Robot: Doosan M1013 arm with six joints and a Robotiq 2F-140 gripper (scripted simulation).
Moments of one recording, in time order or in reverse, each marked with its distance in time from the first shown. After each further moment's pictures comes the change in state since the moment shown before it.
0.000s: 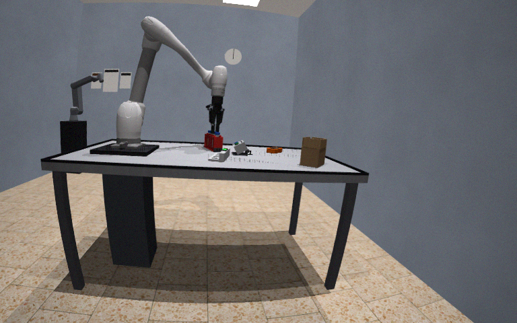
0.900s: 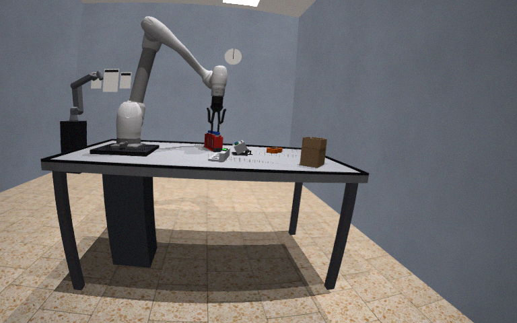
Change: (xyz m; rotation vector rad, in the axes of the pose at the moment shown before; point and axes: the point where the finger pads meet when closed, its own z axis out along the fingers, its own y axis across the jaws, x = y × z) arm 0.000 0.000 0.000 0.000 0.004 0.956
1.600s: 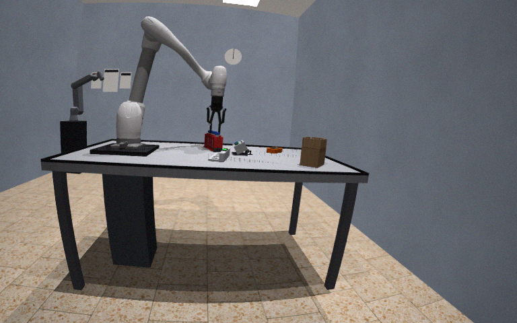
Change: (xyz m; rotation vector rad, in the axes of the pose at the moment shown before) arm 0.000 0.000 0.000 -0.006 -0.024 -0.420
